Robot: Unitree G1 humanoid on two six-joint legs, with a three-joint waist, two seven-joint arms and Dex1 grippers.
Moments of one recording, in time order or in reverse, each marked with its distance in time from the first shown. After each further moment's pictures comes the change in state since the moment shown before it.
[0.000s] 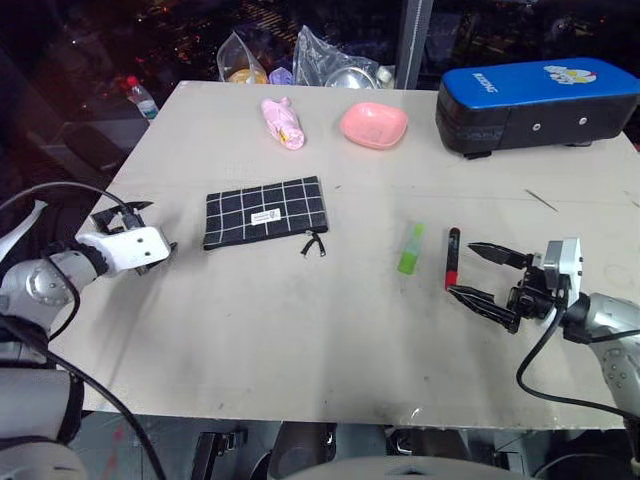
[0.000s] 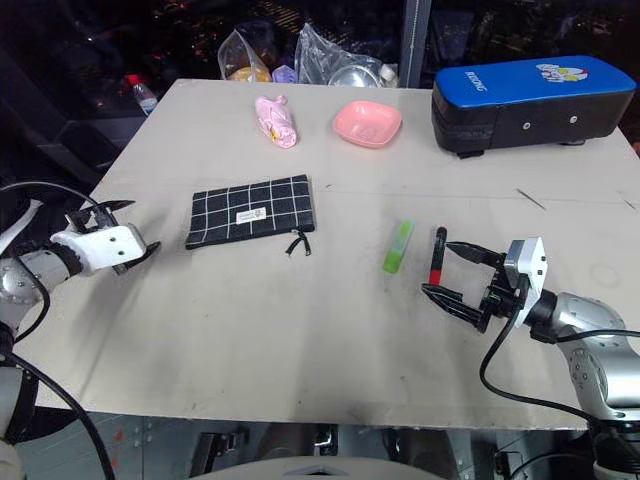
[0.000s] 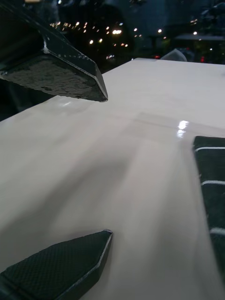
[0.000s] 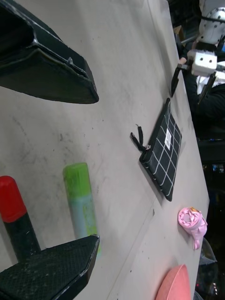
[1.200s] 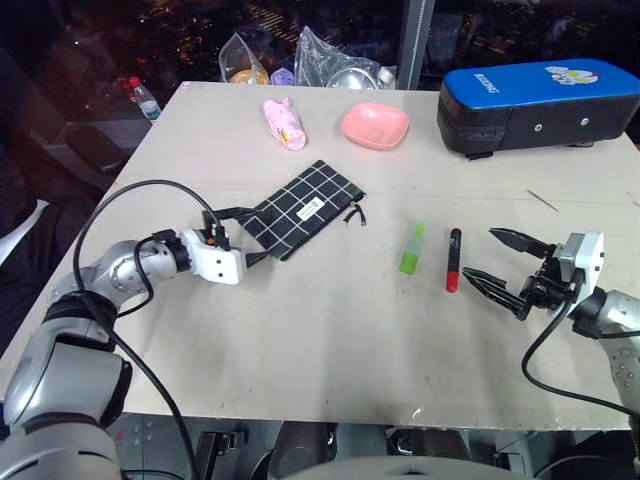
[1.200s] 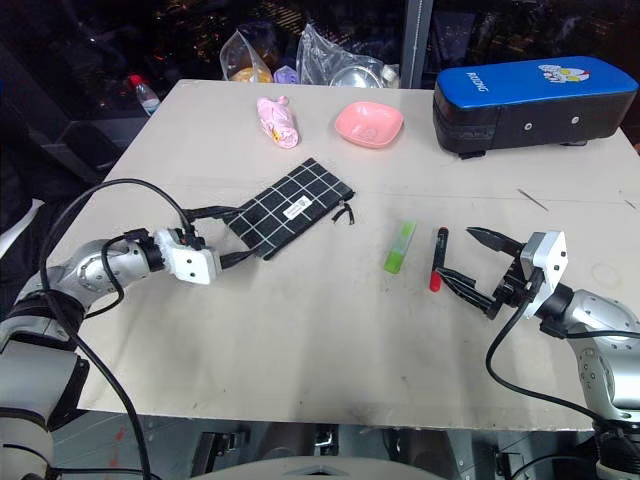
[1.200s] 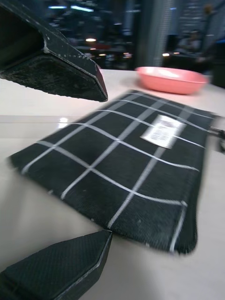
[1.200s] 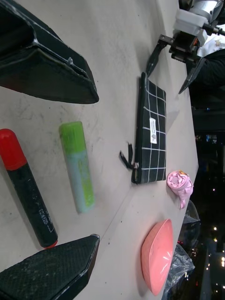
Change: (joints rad) left arm -0.048 -0.145 -0.152 -0.147 0.050 -0.394 -0.019; right arm 0.002 0.012 -0.061 0.017 -0.041 -0.080 -0.071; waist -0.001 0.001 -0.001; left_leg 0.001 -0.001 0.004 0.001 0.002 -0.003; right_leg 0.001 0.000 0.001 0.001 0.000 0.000
